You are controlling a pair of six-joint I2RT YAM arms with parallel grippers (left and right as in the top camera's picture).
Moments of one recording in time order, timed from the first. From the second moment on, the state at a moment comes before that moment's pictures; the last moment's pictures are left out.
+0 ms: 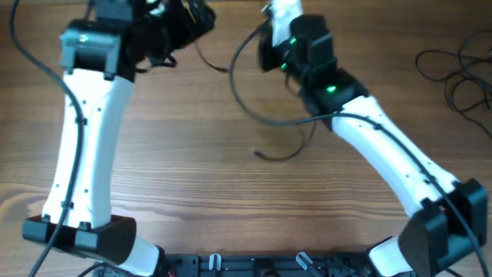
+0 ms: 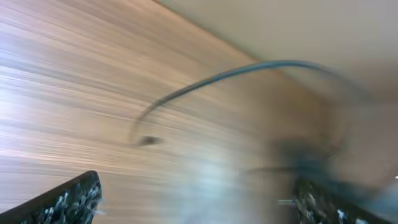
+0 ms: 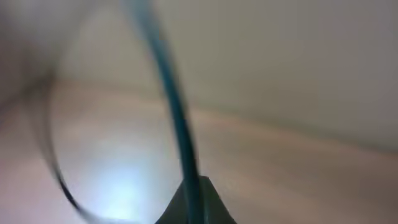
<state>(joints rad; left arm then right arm) -0.21 1.71 2.02 -1.12 0.18 -0.64 0.47 1.66 1.39 -0.07 0.06 0.11</state>
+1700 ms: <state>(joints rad) -0.55 1.71 2.02 -1.37 -0.42 -0.51 -0.93 1.69 1.24 -0.66 -0.09 1.31</state>
